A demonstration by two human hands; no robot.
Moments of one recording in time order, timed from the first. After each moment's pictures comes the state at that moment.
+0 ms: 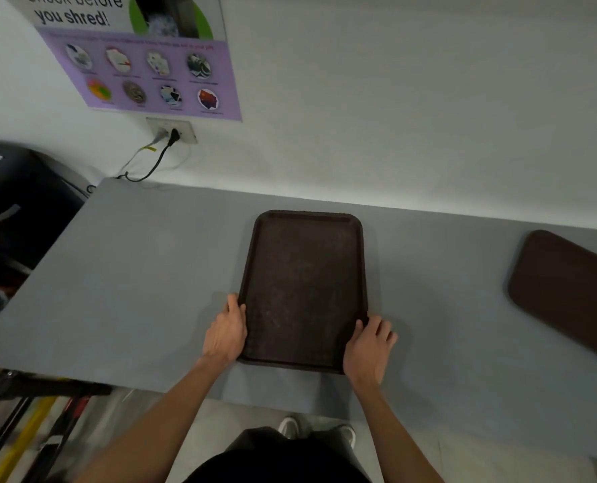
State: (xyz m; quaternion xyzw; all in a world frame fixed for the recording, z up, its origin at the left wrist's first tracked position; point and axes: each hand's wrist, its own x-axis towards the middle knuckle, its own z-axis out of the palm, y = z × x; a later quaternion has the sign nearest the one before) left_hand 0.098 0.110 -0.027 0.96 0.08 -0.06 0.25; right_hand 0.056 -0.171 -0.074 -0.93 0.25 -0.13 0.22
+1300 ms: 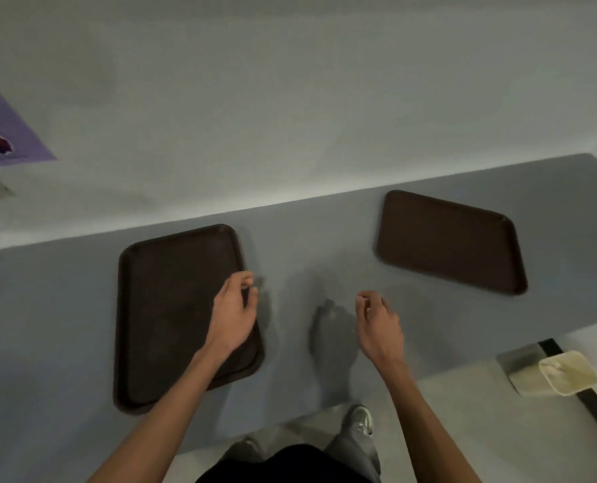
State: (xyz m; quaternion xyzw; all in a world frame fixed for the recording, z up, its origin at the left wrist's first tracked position) left_hand 0.130 -0.140 0.035 0.90 -0.15 -0.01 0.41; right_hand -0.006 -0.406 0.012 -0.89 0.33 -0.10 0.29
